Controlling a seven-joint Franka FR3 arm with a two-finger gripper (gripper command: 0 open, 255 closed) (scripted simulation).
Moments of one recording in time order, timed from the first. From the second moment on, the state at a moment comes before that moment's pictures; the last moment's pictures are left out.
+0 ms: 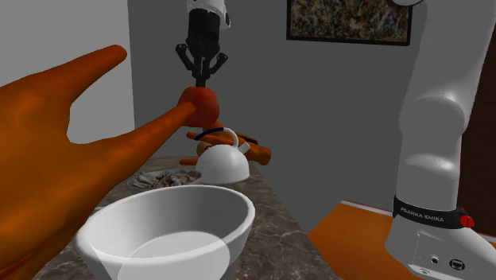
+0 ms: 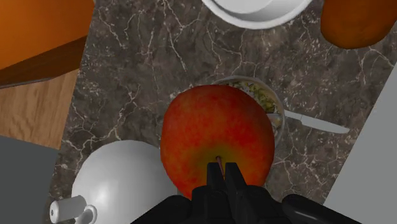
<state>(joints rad) -0.03 -0.13 0.59 -1.81 0.10 1.79 0.94</state>
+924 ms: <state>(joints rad) 0.05 0.23 0.65 -1.46 -0.12 1.73 1.10</state>
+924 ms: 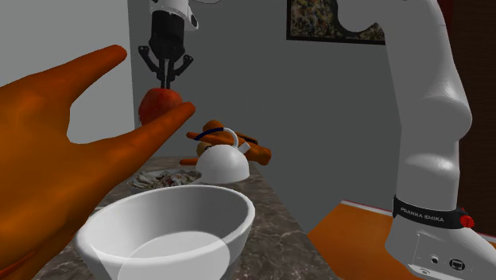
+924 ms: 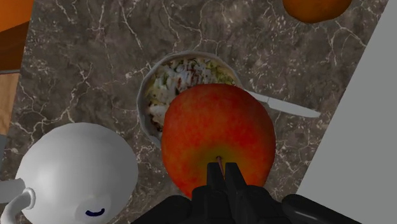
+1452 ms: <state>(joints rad) 0.04 0.22 0.65 -1.58 -0.12 1.84 1.10</state>
